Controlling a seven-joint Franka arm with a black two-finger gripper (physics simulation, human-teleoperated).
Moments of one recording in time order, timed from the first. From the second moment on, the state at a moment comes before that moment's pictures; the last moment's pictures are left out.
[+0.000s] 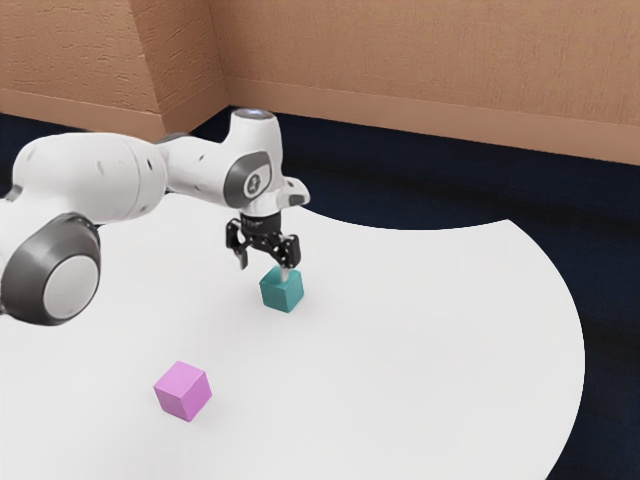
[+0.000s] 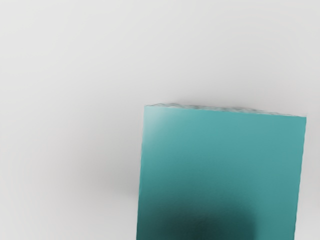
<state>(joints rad) -0.17 0.62 0.20 -1.47 -0.04 2.01 -0.05</state>
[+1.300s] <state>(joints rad) -0.15 0.78 0.20 -1.35 -0.11 1.99 -0.05</state>
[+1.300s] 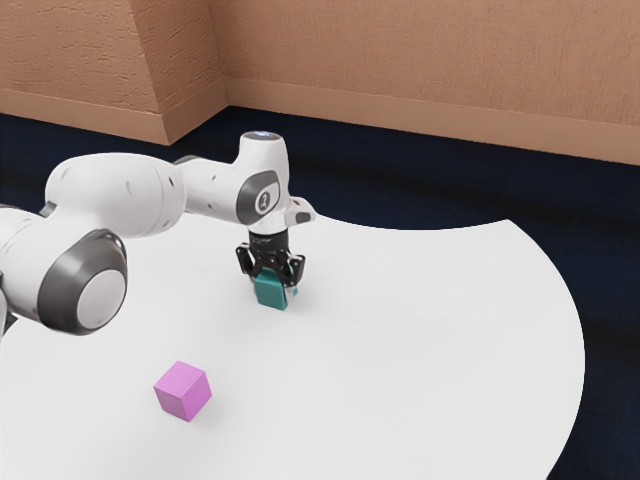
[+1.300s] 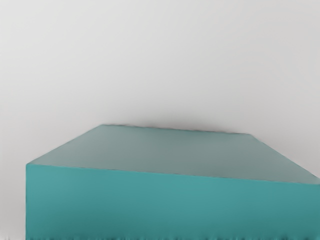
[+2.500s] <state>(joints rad) -0.28 0.03 0.26 -2.24 0.05 2.07 -0.03</state>
